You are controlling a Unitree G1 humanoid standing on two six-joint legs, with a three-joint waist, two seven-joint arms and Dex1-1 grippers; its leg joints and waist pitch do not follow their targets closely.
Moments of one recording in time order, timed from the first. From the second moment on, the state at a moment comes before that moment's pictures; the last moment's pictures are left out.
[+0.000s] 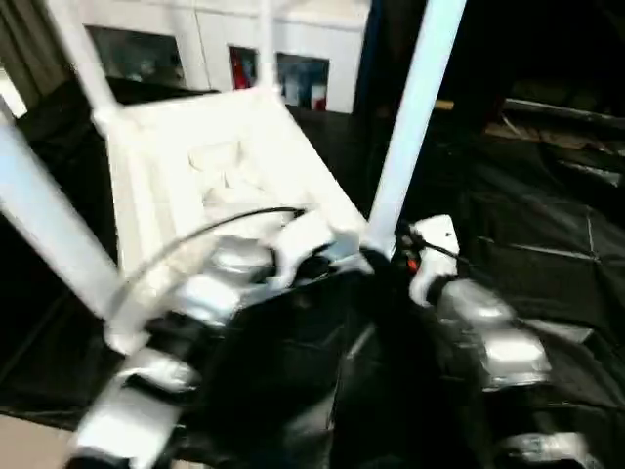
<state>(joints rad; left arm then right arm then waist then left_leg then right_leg) -0.66 0.15 -0.31 0.58 0.15 0.27 -0.83 -0.35 -0.07 -0.02 0.36 0.12 0.25 0.36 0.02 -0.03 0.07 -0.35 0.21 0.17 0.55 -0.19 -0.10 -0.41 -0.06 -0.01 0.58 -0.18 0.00</state>
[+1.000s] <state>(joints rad) -0.55 0.29 -0.32 0.41 0.05 0.18 -1.15 -0.36 -0.34 0.09 0.35 0.19 0.17 0.94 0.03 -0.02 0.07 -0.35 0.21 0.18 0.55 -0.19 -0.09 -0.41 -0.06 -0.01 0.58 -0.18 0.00</state>
